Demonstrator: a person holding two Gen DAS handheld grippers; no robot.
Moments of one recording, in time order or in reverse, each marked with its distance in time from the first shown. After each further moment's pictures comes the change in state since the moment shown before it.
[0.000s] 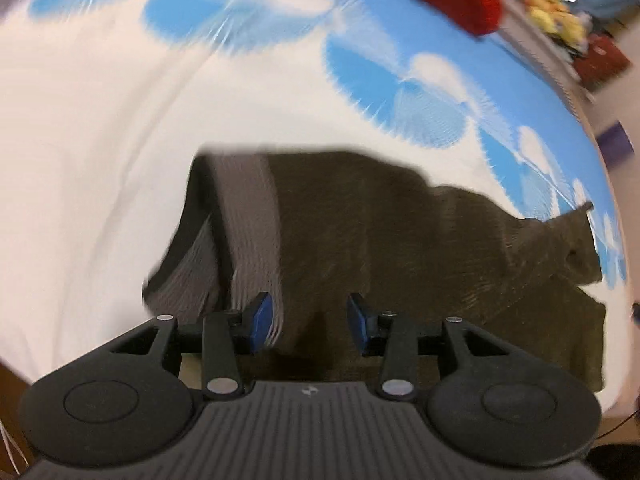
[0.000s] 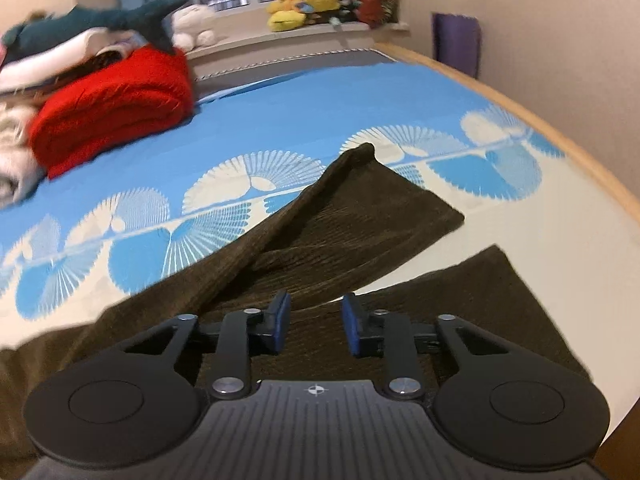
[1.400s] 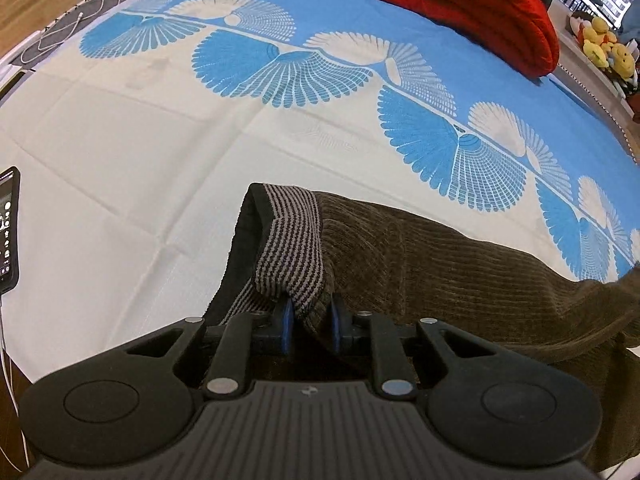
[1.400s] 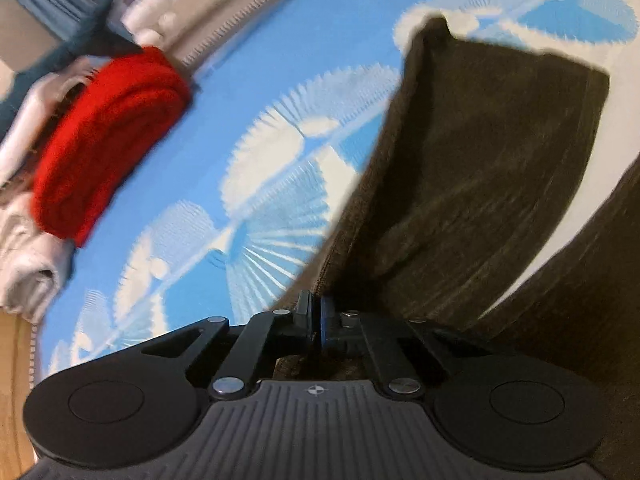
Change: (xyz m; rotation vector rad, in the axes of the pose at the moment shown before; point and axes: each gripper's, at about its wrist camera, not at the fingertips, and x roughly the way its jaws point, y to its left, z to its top) left arm -0.005 -0.014 0.027 -0.039 -0.179 0.206; right arm 0.142 0.049 0.023 0.327 0.156 0.251
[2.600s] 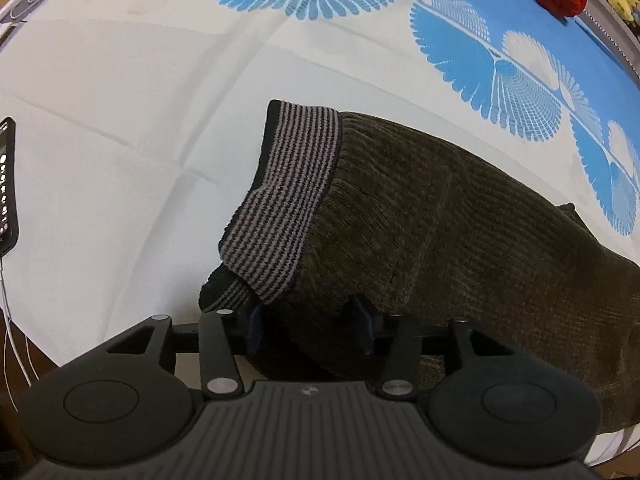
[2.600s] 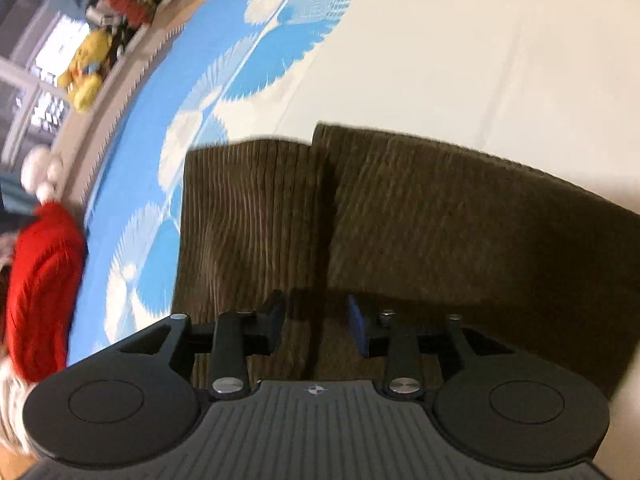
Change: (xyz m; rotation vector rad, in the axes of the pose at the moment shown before) left arm 0.035 0.020 -0.013 0.025 0.230 0.044; right arm -0.074 -0.252 0.012 0.485 -0.139 -0.120
